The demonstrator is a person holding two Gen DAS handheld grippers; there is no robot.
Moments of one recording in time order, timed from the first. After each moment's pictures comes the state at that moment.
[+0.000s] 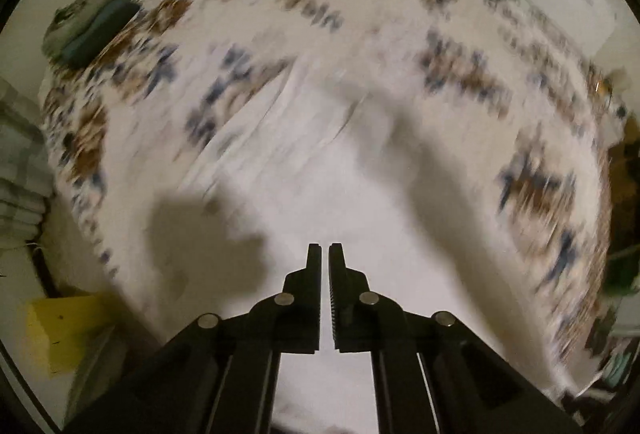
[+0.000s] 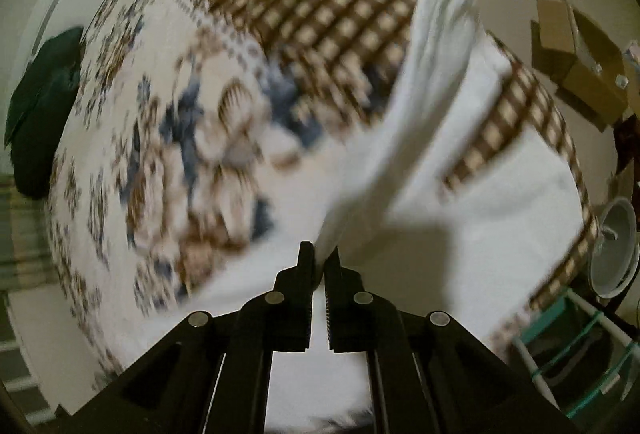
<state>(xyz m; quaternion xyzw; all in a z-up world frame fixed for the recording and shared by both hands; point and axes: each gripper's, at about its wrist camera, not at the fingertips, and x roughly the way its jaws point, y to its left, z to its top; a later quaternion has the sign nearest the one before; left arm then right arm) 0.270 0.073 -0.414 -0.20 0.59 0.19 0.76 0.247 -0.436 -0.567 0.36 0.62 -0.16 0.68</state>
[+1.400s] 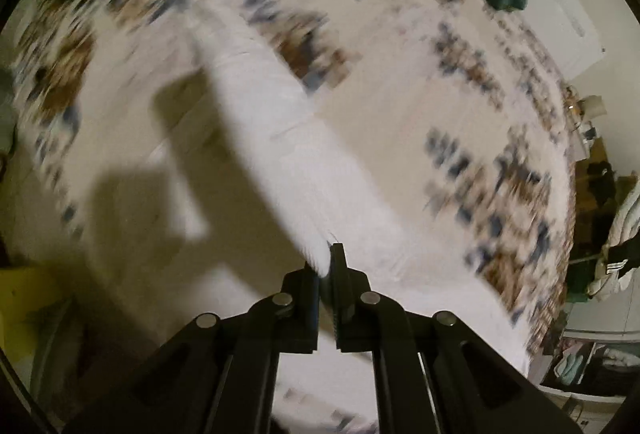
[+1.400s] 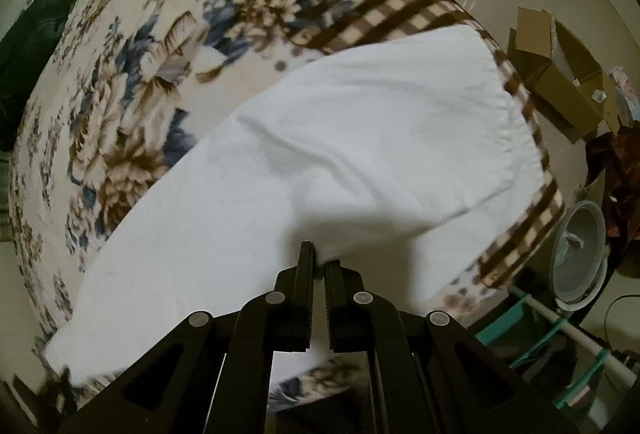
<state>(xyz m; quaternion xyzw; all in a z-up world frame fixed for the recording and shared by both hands) 0.217 0.123 -0.456 -0.31 0.57 0.14 0.75 0.187 -0.435 -0.596 0.28 0.65 -0.19 0.68</state>
